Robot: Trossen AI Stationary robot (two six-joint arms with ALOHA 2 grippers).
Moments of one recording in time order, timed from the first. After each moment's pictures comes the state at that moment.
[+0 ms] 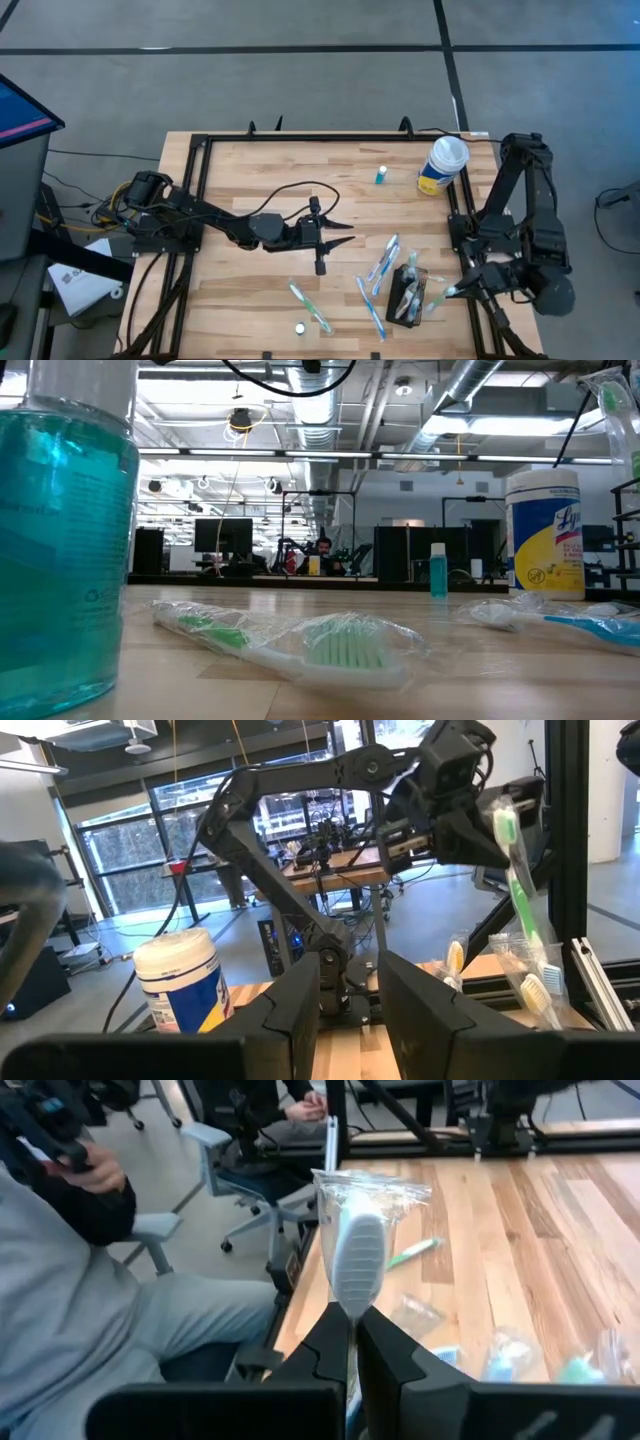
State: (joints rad) left arm -0.27 1.70 1.00 0.83 -0.37 0.22; right arm 1.43 0.98 0.90 -0.65 1.02 0.82
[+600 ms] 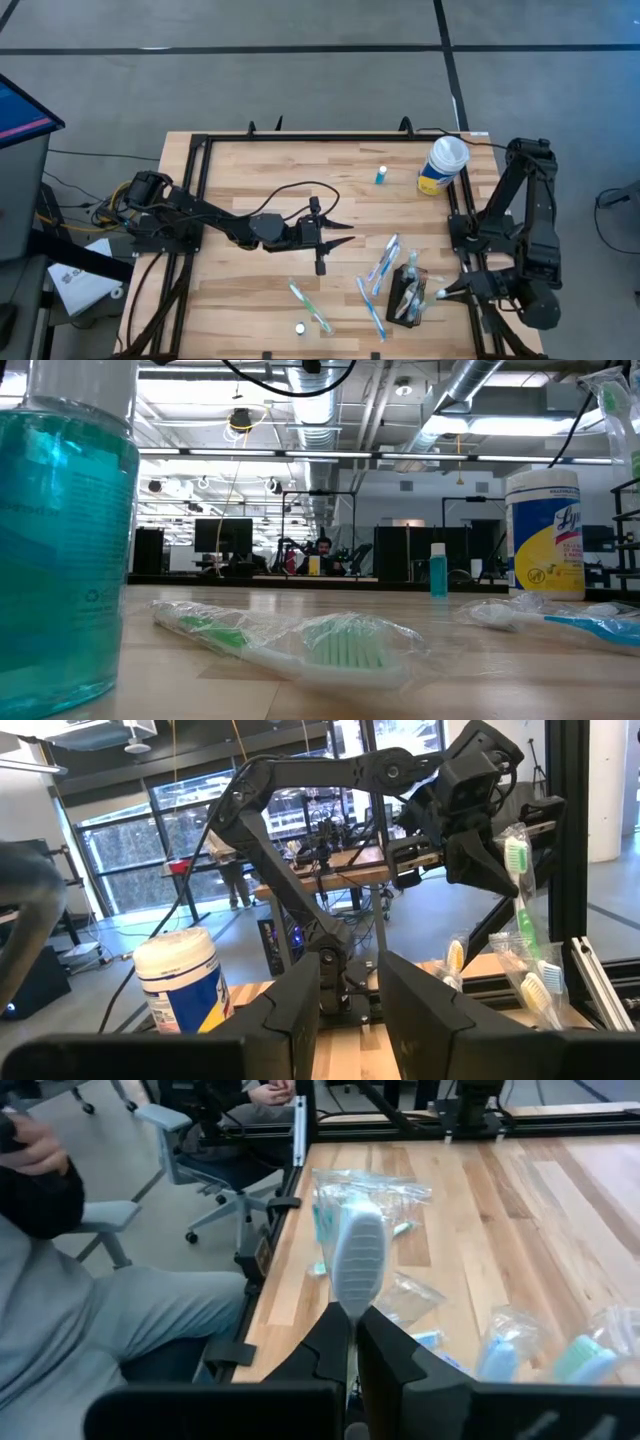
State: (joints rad) left arm -0.27 1.70 1.00 0.82 -0.37 0.22; right arm 1.38 1.08 0.90 -0.67 1.02 0.89
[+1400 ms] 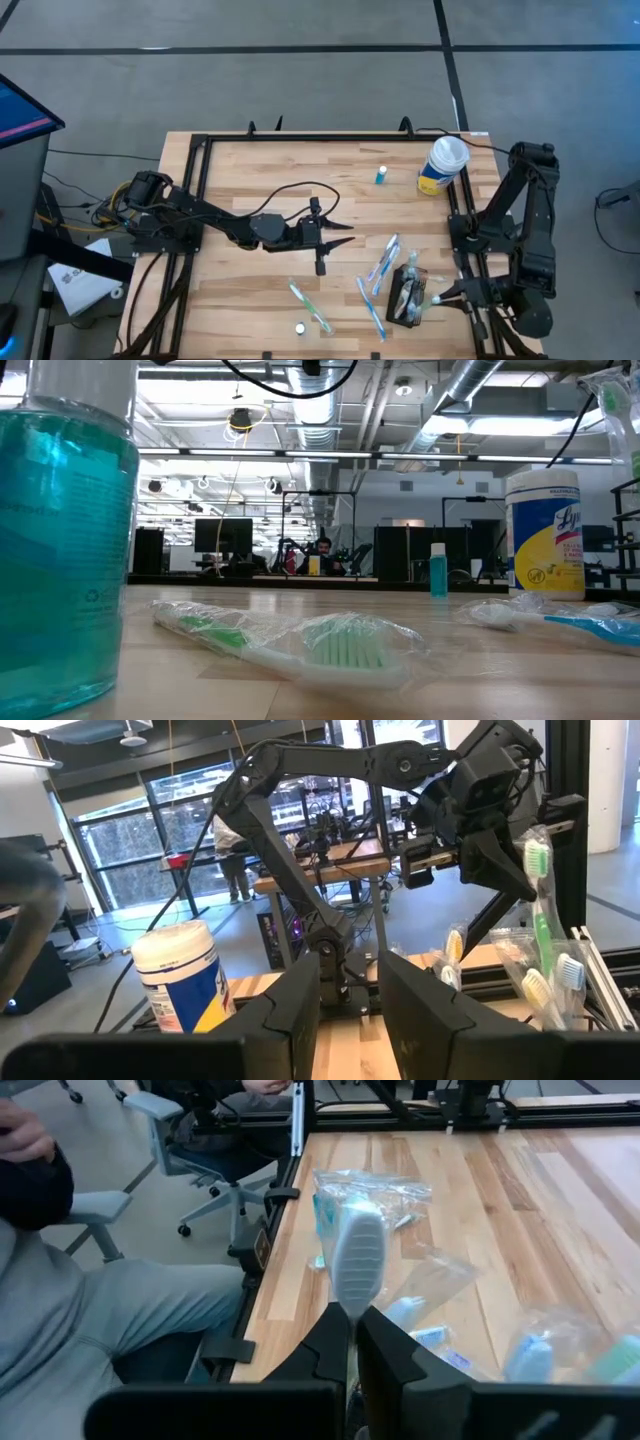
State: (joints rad) left arm -0.27 1.70 1.00 0.80 -0.37 0.22; right arm 1.35 1.15 0.90 -0.61 1.00 0.88
